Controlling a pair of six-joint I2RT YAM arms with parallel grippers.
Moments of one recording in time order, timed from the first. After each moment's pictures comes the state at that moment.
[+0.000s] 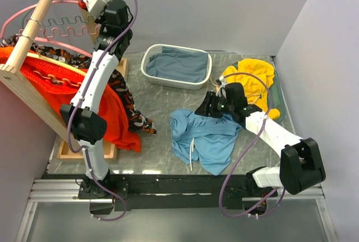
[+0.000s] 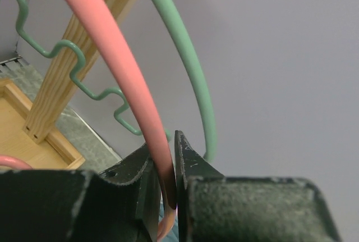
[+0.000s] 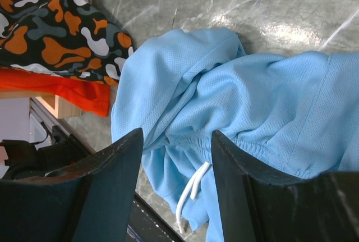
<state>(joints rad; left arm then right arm) -0.29 1.93 2.20 -0.30 -0.83 -0.75 0.36 1.31 0.80 -0.16 -0.45 0.54</state>
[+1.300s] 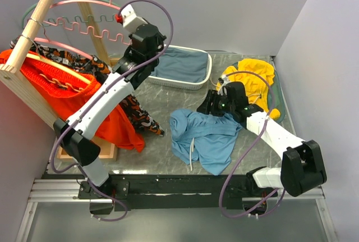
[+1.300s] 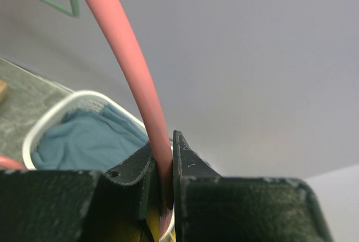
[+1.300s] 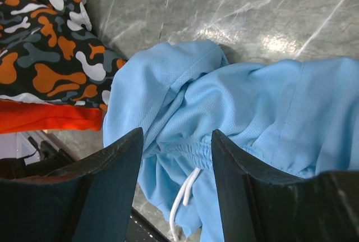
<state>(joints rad) -0.63 1.69 1.88 -0.19 -0.77 -0.68 0.36 1.30 0.82 -0.17 -0.37 0.54</state>
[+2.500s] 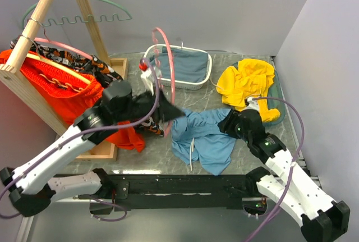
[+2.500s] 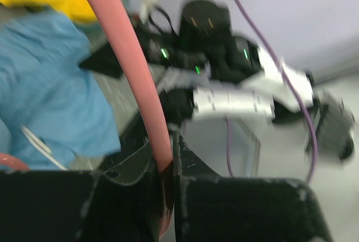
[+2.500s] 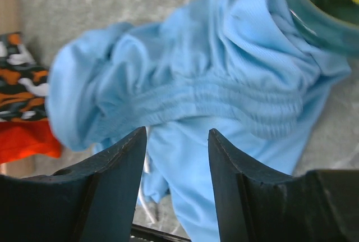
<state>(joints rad) -0.86 1.06 1.25 -0.34 0.35 -0.72 0.44 0.71 0.58 -0.48 0.10 0.71</state>
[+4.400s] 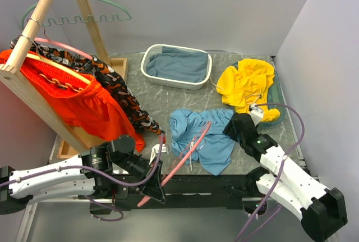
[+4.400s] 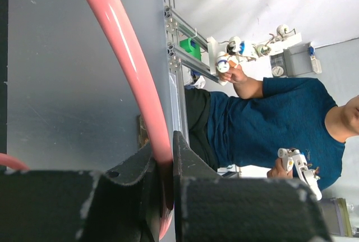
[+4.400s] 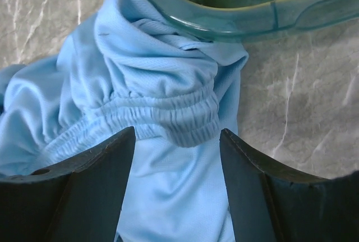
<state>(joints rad) -1.23 0.68 0.58 -0.16 0.84 -0.85 0.48 0.80 0.50 -0.51 0.43 0.84</state>
